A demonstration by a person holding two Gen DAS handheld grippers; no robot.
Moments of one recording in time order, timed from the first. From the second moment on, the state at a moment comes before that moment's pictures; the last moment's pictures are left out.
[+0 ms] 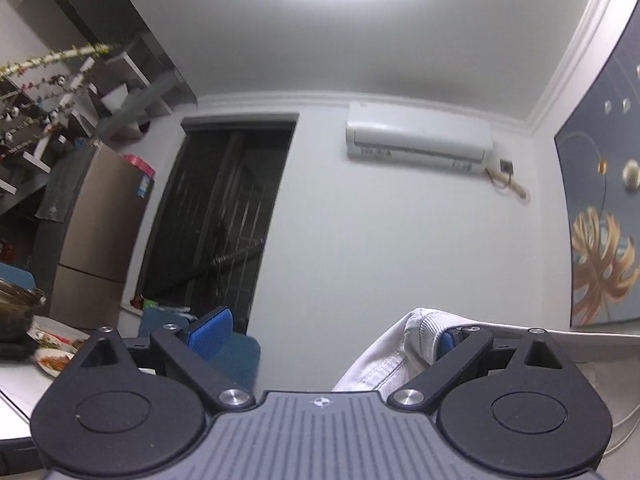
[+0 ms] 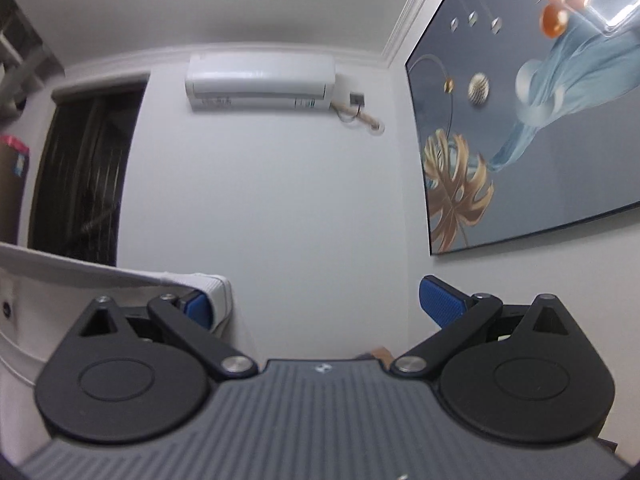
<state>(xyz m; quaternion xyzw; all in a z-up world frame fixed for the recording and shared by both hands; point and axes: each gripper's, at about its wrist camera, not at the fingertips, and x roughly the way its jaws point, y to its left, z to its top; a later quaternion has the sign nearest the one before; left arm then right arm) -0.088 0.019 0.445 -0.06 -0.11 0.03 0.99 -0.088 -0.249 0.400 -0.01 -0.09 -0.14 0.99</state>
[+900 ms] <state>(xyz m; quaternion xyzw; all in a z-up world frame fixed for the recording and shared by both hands) 0.615 -0.004 -0.112 -0.04 0.29 0.05 0.95 0.529 -0.292 -0.082 -0.06 0.25 -0.13 0.96</state>
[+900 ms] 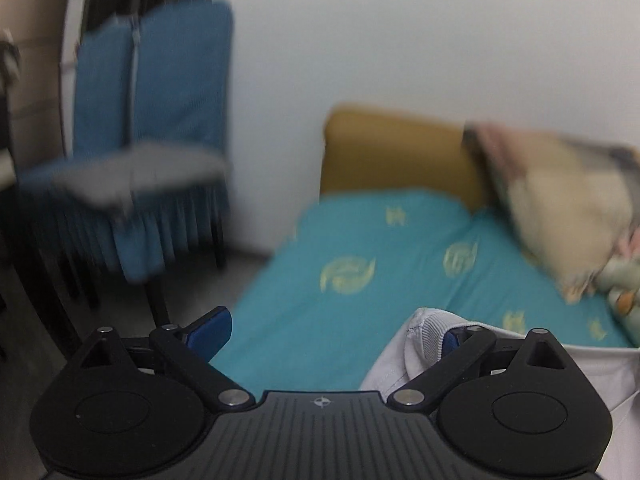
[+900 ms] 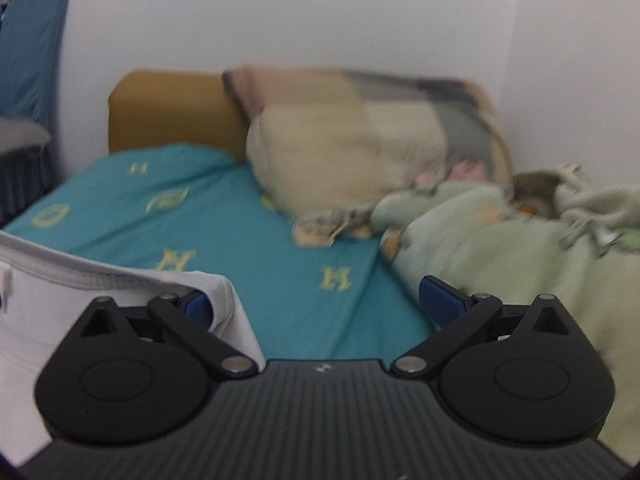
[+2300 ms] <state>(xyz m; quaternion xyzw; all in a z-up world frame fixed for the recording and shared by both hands) 0.086 0.062 0.069 -0.09 0.30 -0.04 0.95 0.040 -0.251 0.079 0.15 0.16 0.01 0.98</state>
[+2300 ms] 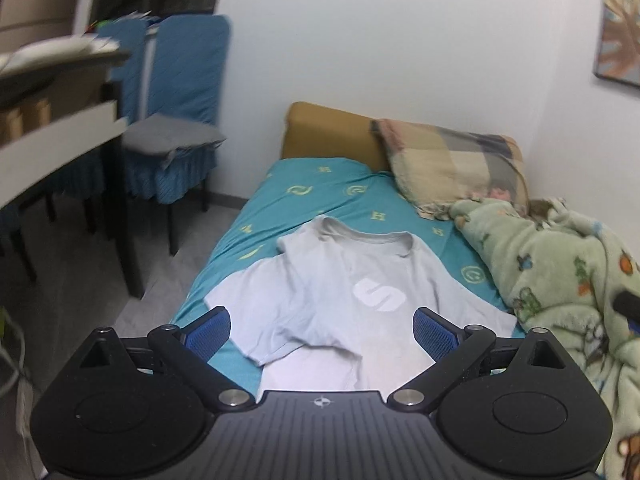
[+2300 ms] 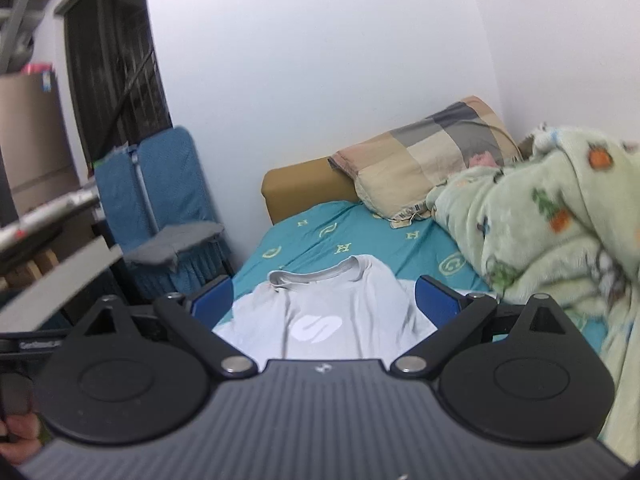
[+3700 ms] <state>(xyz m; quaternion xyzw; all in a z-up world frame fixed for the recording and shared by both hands) 0.453 0.217 -0.032 -0.03 0.25 0.22 0.94 0.162 -0.235 -0.085 0.06 0.28 -0.03 0.96</state>
